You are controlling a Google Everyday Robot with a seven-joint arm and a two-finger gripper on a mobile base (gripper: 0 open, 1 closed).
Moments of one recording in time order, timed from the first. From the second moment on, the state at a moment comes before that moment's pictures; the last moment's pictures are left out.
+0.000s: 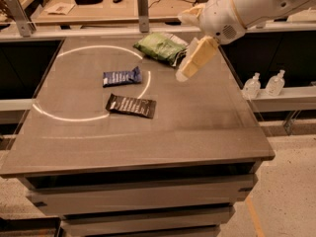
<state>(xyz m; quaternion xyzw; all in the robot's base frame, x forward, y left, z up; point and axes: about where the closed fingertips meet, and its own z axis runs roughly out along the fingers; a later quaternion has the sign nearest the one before) 0.596 -0.064 0.972 -0.65 0.63 0.16 0.39</state>
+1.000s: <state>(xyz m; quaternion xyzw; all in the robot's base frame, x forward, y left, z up) 0.649 0.013 0.912 -0.71 0.60 0.16 0.34</state>
